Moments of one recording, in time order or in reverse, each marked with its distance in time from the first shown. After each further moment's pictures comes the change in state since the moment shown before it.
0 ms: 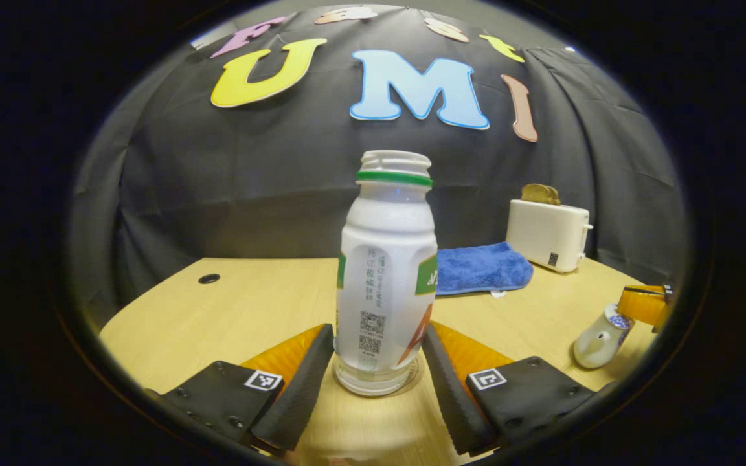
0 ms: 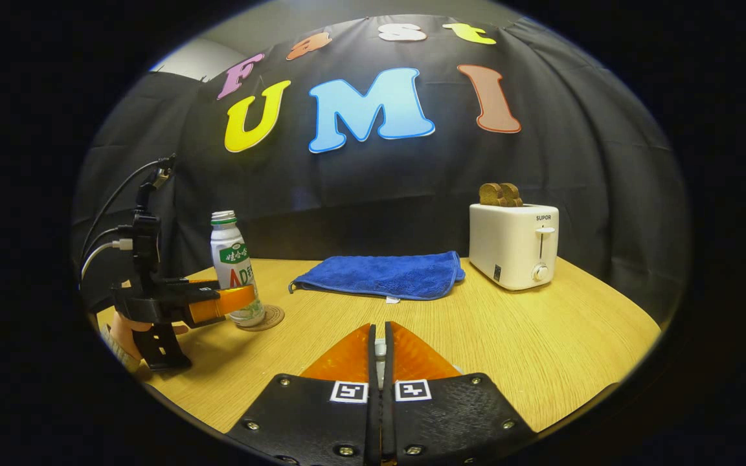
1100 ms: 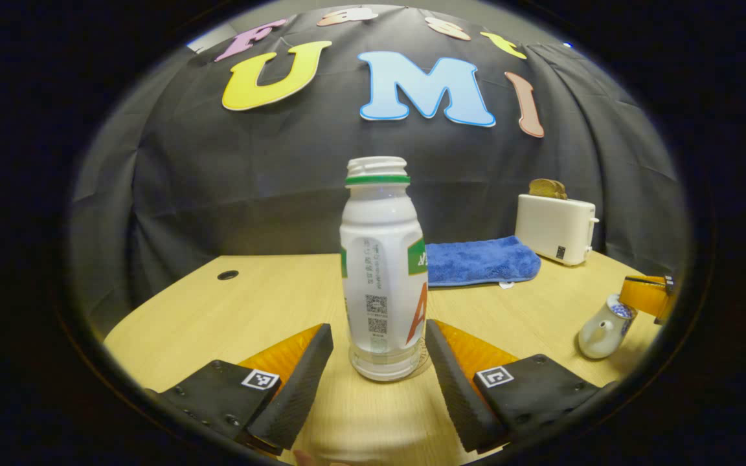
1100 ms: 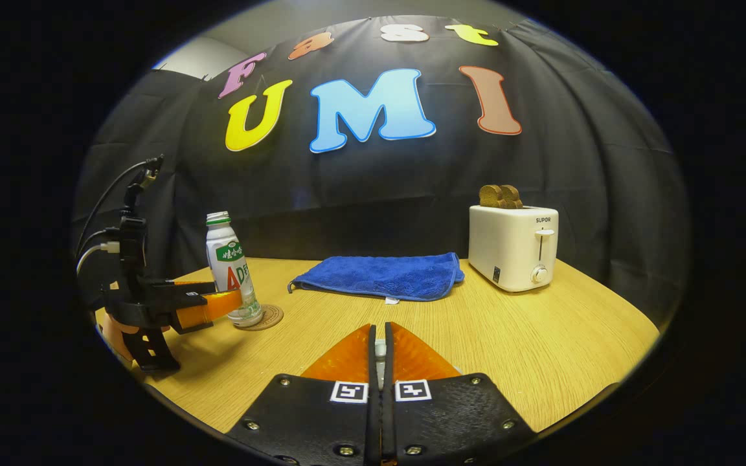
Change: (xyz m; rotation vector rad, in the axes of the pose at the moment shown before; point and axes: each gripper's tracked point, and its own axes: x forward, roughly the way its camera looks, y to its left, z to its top) left arm -0.028 0.009 -0.006 0.022 0.008 0.062; right arm 0.000 0.000 0.001 -0.016 -0.003 -0.009
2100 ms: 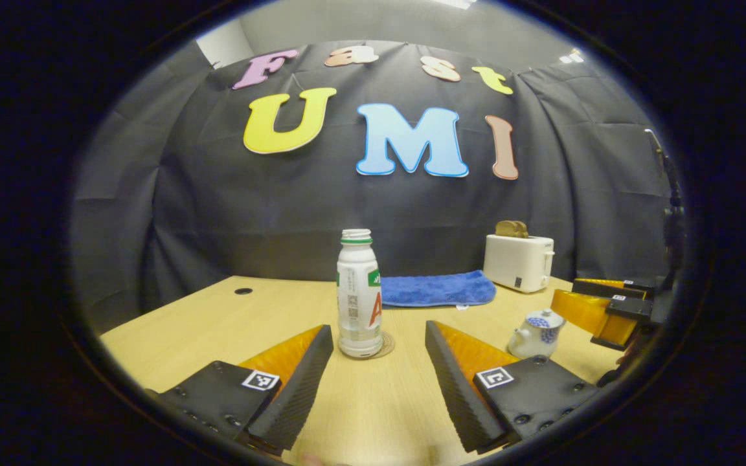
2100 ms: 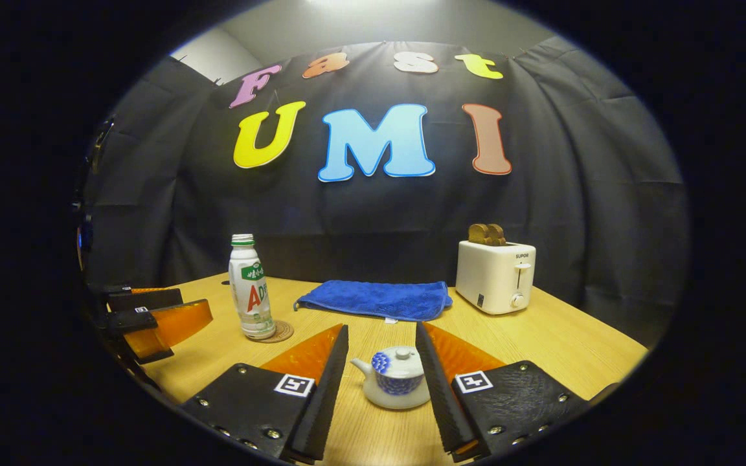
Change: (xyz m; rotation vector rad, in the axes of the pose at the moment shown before) left arm -0.131 -0.035 0.026 -0.043 -0.190 -0.012; right arm -0.063 0.037 0.028 -0.064 -0.139 -0.086
